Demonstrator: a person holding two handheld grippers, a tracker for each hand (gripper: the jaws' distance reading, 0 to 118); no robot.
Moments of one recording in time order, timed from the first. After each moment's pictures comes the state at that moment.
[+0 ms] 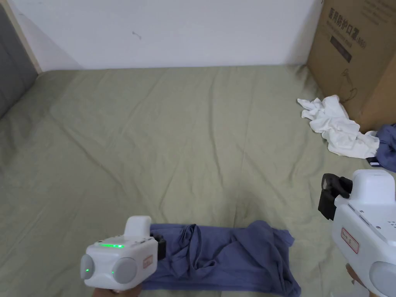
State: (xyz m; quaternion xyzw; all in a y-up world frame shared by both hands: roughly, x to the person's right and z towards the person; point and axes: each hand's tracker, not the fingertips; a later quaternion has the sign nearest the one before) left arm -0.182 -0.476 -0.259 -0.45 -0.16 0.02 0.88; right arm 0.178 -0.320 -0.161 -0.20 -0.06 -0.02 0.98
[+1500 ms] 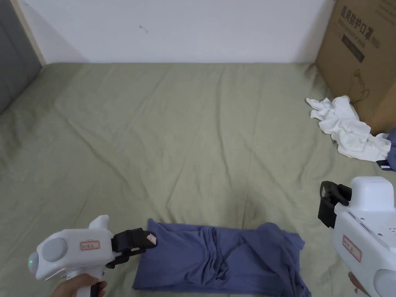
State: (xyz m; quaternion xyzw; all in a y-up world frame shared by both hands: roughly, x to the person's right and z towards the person) left arm -0.313 -0.500 -0.303 -0.54 -0.22 0.29 0.76; right arm 0.157 -0.330 -0.174 -0.22 -0.04 -0.01 0.97
